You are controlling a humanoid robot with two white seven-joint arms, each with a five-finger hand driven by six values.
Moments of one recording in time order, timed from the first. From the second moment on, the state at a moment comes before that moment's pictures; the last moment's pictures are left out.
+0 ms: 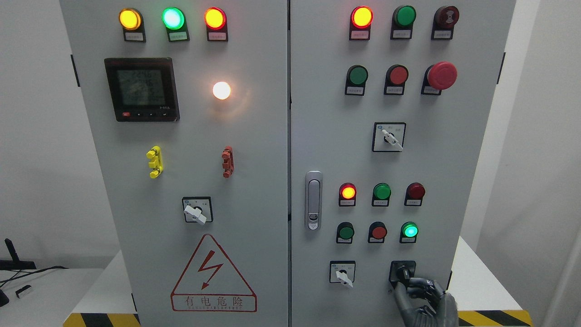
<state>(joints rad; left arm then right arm) -0.04 -0.09 0.08 0.06 0.00 -0.16 0.06 -0.24 0.13 0.00 -1.64 0.08 0.22 -0.33</state>
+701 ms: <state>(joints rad) -0.04 -0.09 0.08 0.06 0.00 -0.16 0.06 -0.24 0.13 0.00 -1.64 0.08 0.22 -0.33</state>
